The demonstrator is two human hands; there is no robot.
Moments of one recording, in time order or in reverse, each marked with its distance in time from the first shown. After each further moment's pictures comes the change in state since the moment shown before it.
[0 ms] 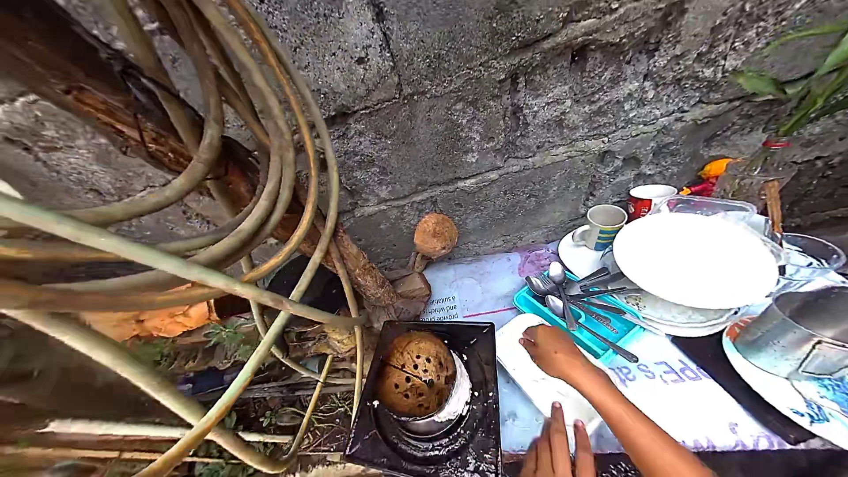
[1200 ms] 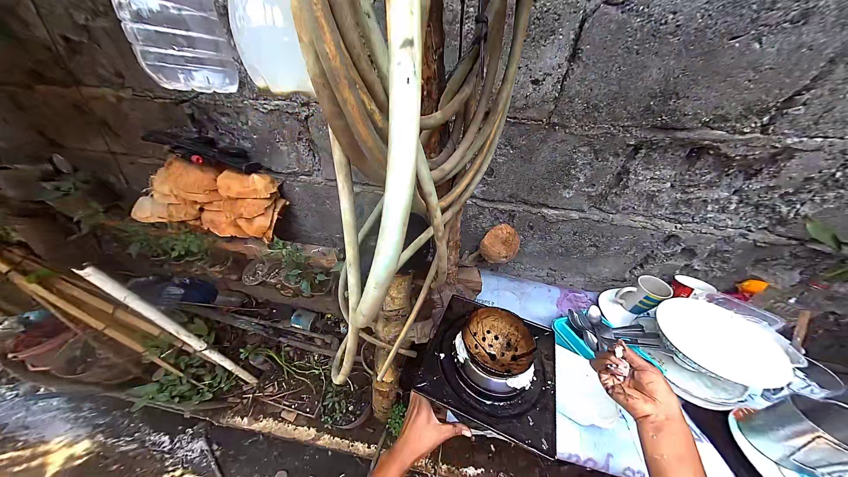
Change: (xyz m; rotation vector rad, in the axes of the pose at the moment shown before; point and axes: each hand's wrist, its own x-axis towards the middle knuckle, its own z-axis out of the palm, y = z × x) left_hand -0.078 -0.240 0.052 -0.686 0.695 -0.289; right_hand -0.047 0.010 -0.003 1.988 0.141 -0.145
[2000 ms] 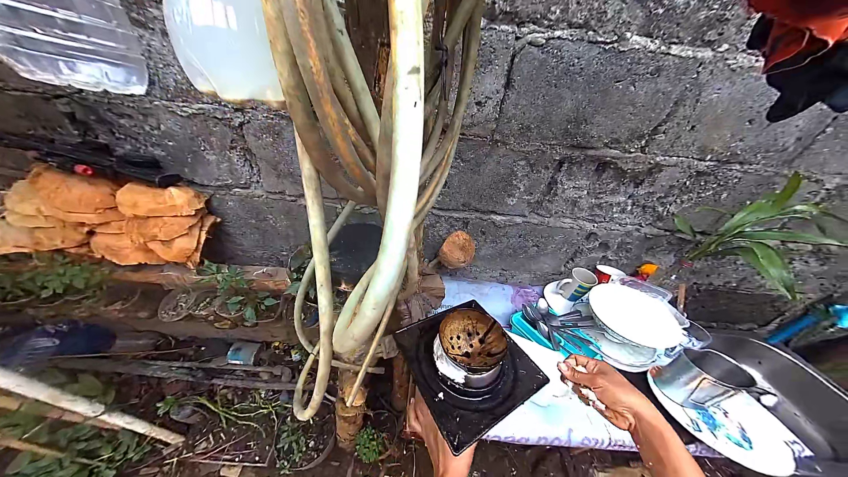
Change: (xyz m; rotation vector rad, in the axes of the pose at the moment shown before) left_hand -0.004 0.033 0.093 0.168 0.406 0.017; right_hand -0.077 0.001 0.033 -1.115 0.108 0.029
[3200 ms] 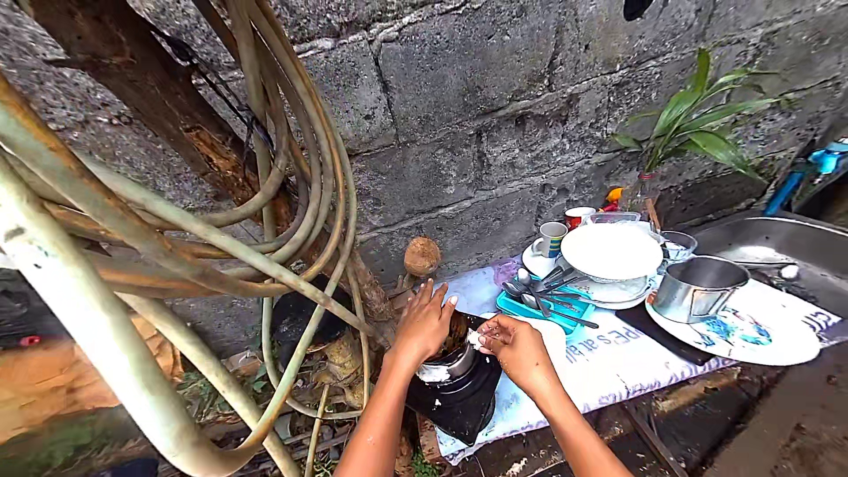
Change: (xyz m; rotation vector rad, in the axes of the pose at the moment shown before) left_hand 0.218 0.177 -0.032 0.481 -0.970 0.438; right_hand 0.002 -0.038 0.103 -0.123 0.264 -0.312
